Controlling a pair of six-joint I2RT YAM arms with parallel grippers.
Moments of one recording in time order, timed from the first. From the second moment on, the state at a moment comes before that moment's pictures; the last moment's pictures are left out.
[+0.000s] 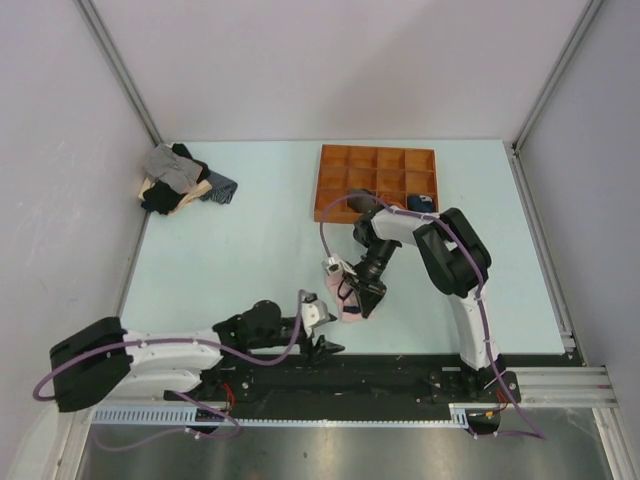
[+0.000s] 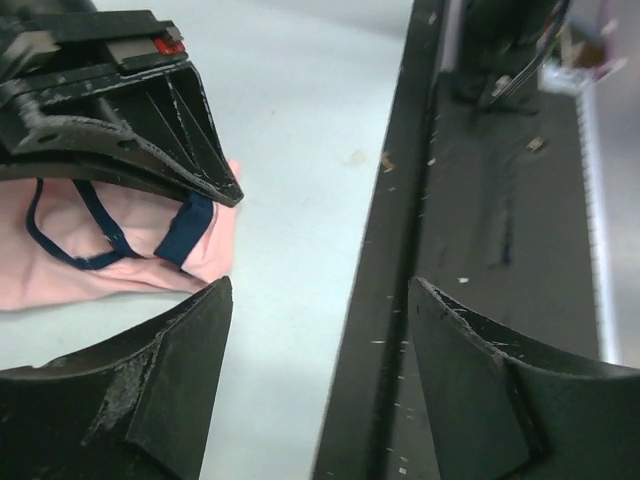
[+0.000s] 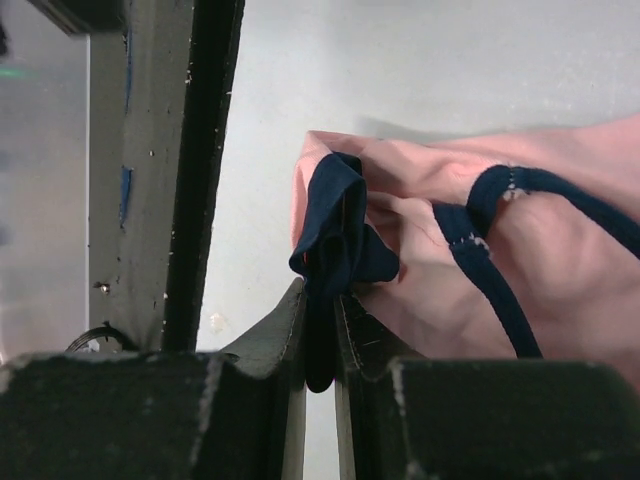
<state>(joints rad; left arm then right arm) -1.11 1.01 0.15 0.63 0.26 -0.06 0.60 2.17 1.45 -1.28 -0.84 -1.25</state>
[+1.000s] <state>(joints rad) -1.22 1.63 0.64 0.30 -0.18 0.32 0.55 2.22 1.50 -1.34 -0.88 -1.25</state>
